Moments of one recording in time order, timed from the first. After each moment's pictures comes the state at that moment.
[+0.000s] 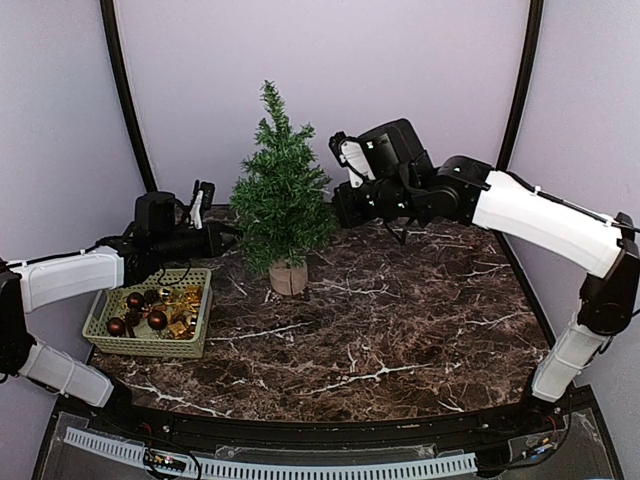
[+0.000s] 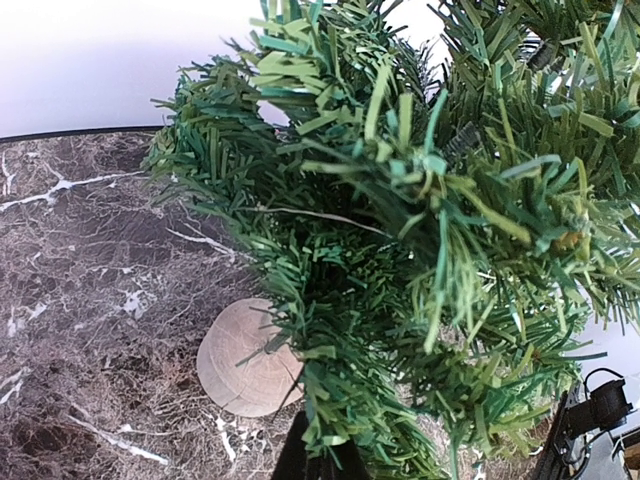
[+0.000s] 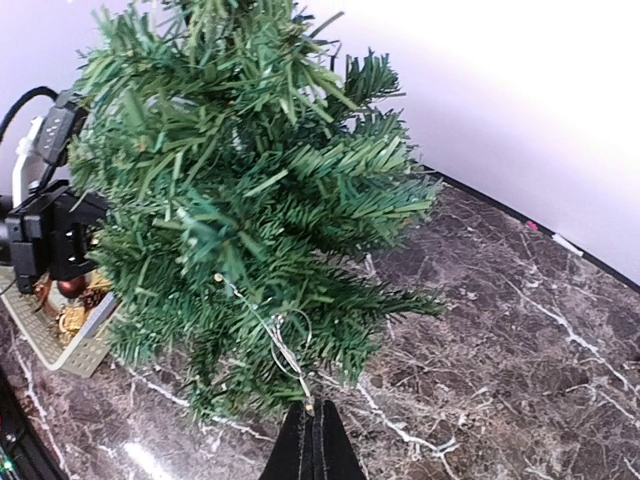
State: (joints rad) left arm -0.39 1.31 0.80 0.14 0.39 -0.40; right arm 0.97 1.65 1.67 -0.58 0.26 0.21
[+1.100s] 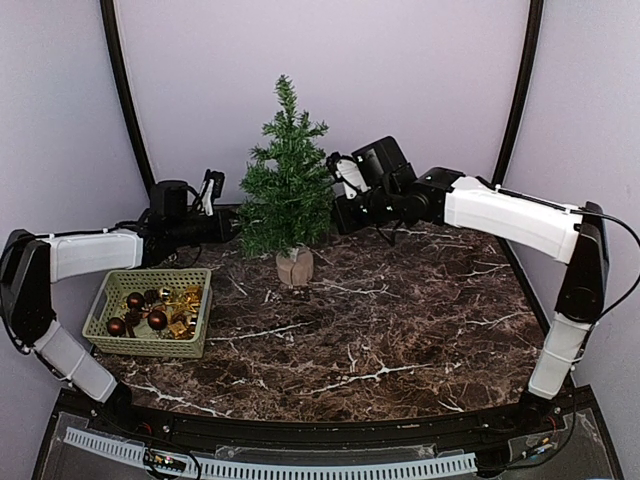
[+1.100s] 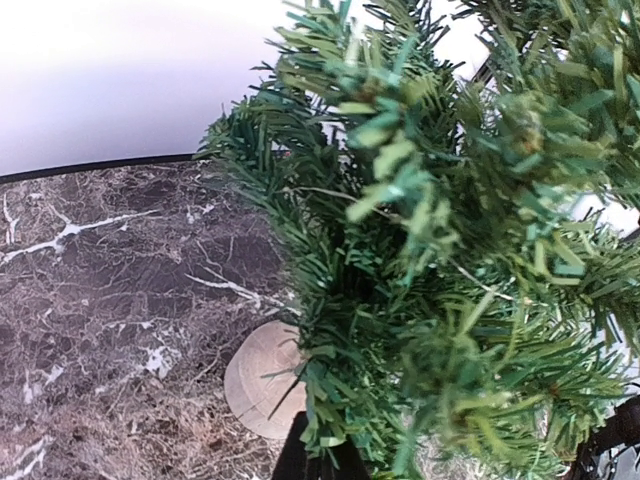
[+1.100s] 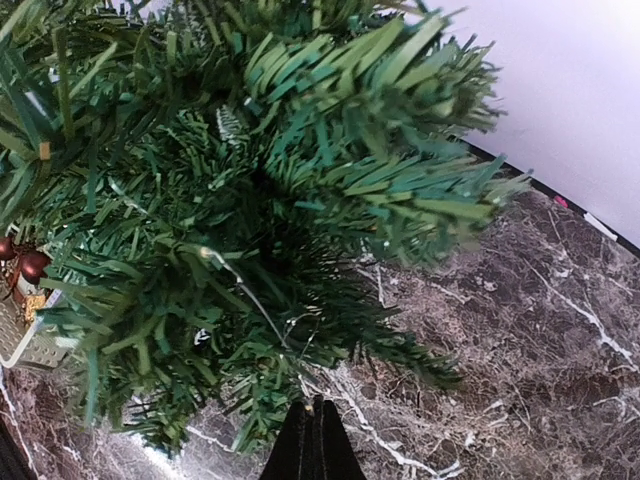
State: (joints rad) left arm -0.36 1.50 0.93 0.20 0.40 -0.34; right arm 0.84 1.79 1.66 -0.49 0.11 0.17
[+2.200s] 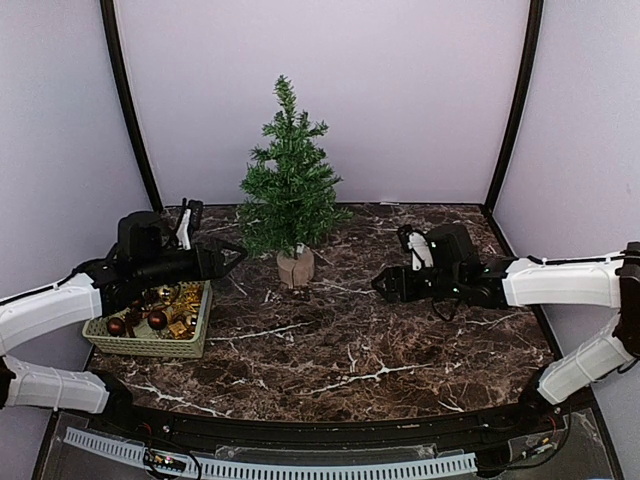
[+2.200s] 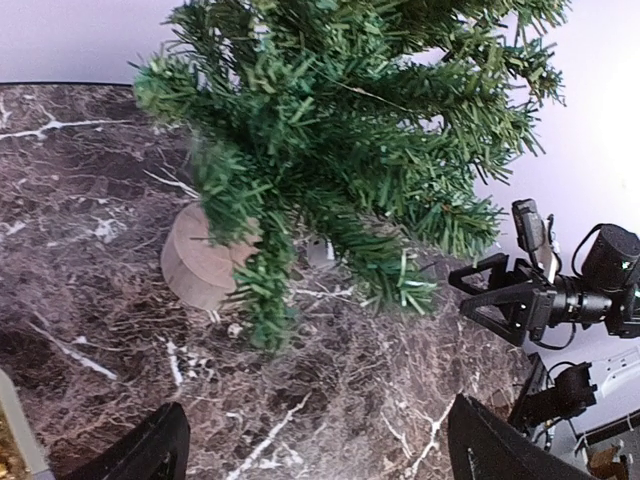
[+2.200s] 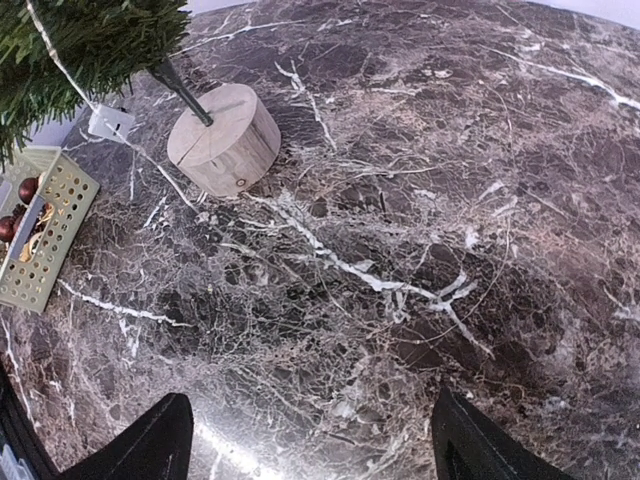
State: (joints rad) left arm -0.47 1.05 0.65 0.03 0.31 -0.51; right arm 0.72 1.38 0.75 -0.02 -0.03 0.40
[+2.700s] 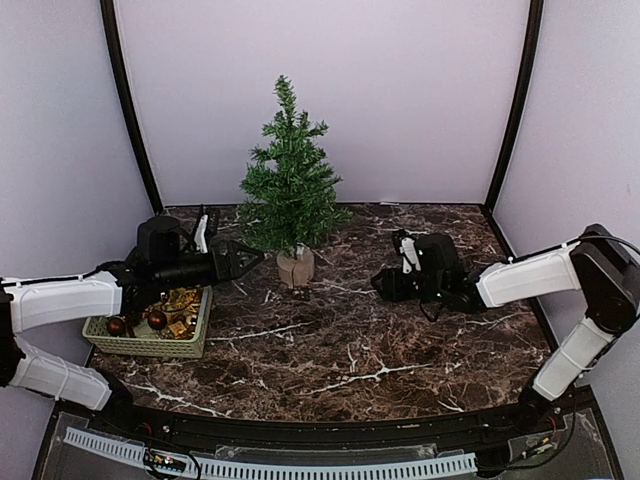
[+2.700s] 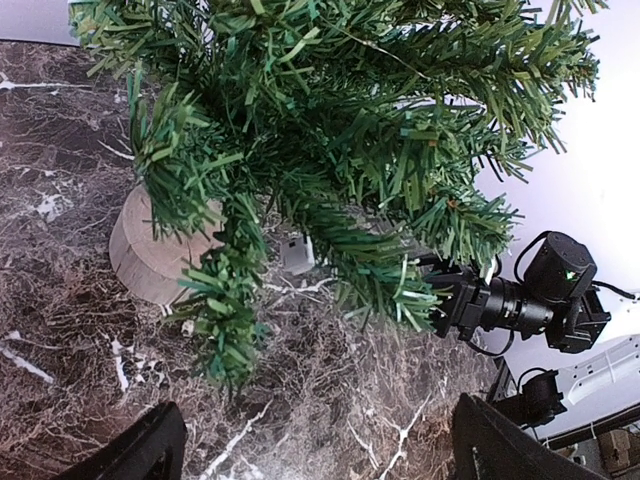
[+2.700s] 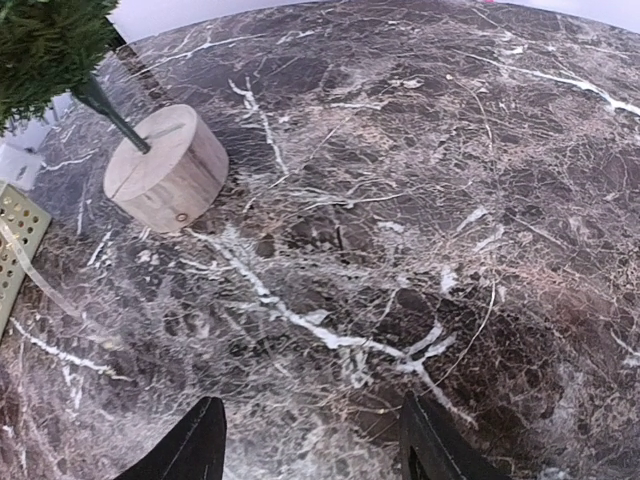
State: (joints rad) left arm -0.53 1.21 0.63 0.23 0.37 -0.64; right arm 0.69 1.58 0.72 0.26 0.02 0.38
